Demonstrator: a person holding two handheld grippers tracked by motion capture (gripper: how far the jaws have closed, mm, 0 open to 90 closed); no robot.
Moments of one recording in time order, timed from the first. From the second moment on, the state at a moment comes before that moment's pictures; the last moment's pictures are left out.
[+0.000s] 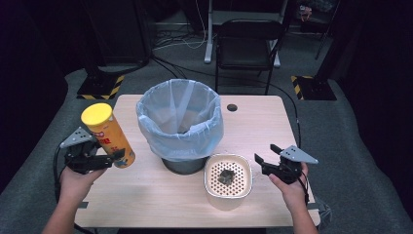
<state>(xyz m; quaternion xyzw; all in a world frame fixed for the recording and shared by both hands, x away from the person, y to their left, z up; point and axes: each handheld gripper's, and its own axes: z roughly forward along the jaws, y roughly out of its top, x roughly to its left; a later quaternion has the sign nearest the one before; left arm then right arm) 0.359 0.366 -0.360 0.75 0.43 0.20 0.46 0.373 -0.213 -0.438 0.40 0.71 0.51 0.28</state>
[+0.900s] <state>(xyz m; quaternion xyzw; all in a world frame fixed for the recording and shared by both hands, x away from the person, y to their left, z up) 0.351 0.371 -0.282 0.75 0.41 0.22 0.47 0.376 -0.216 -0.454 0.41 0.72 0.49 0.27</state>
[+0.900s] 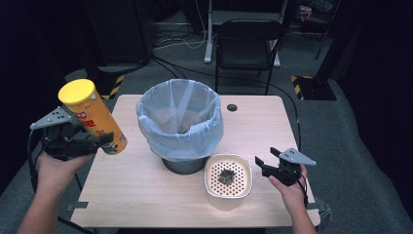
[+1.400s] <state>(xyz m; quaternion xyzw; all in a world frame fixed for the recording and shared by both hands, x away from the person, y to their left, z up) 0.346 0.372 -0.261 0.73 0.39 0.23 0.51 0.377 -0.216 -0.457 0.42 0.72 0.49 0.27</state>
